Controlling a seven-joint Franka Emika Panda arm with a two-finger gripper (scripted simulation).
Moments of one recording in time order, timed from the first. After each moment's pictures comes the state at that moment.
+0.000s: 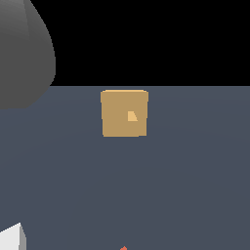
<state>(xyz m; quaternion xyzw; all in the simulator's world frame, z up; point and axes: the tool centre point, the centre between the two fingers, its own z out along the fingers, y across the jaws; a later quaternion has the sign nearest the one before) -0.101 -0.304 0.018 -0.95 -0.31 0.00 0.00</state>
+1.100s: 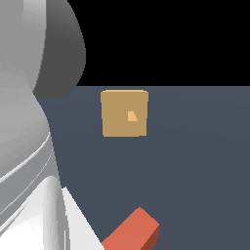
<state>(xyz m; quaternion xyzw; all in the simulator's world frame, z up) -0.068 -0.276 0.023 -0.93 -0.37 0.00 0.00</state>
